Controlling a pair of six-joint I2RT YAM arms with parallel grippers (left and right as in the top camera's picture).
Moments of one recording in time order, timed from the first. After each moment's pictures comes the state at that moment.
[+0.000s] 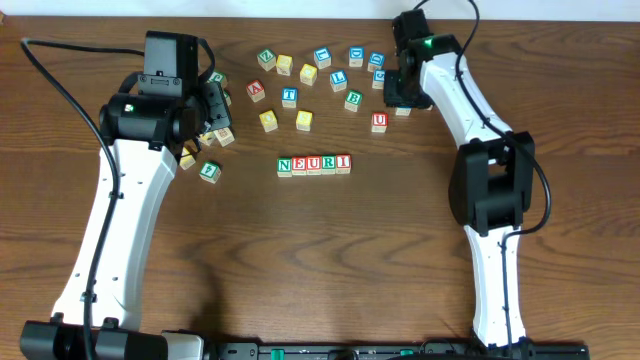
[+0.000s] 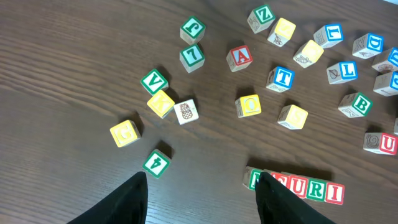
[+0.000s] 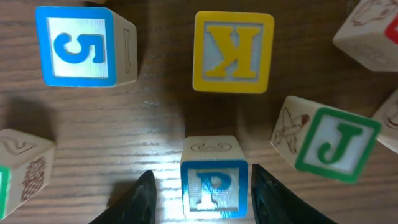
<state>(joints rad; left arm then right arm) -0.11 1.53 1.51 -0.96 -0.08 -0.35 0.24 2.48 2.19 -1.02 0.07 0.30</state>
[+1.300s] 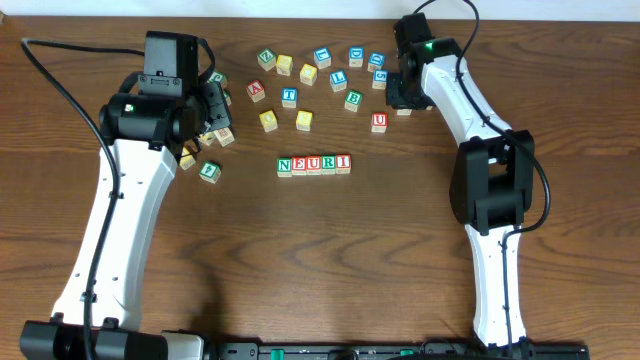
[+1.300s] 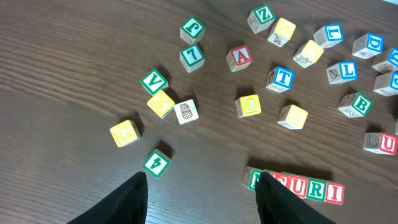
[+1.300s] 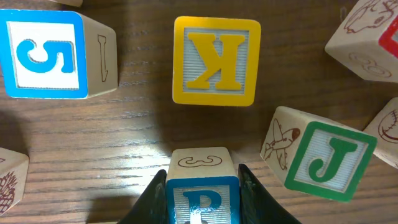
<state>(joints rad) -0.11 1.53 1.51 -0.96 -0.08 -0.35 0.23 2.48 2.16 -0.99 0.09 0.28</state>
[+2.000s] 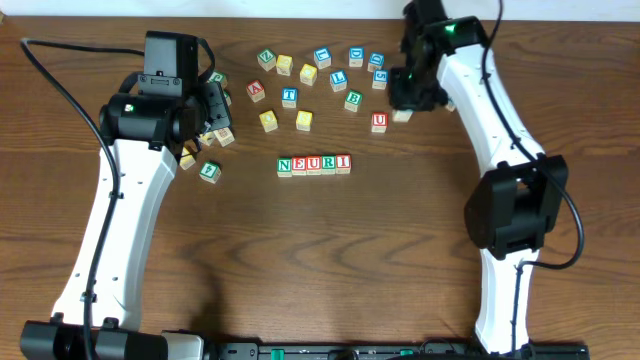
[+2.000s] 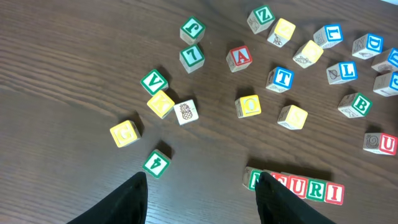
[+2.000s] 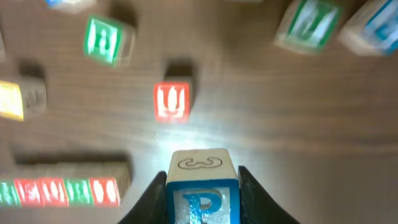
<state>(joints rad) -0.11 1.53 1.51 -0.96 -0.08 -0.35 0.26 2.25 2.16 -1.29 -0.07 0.28</state>
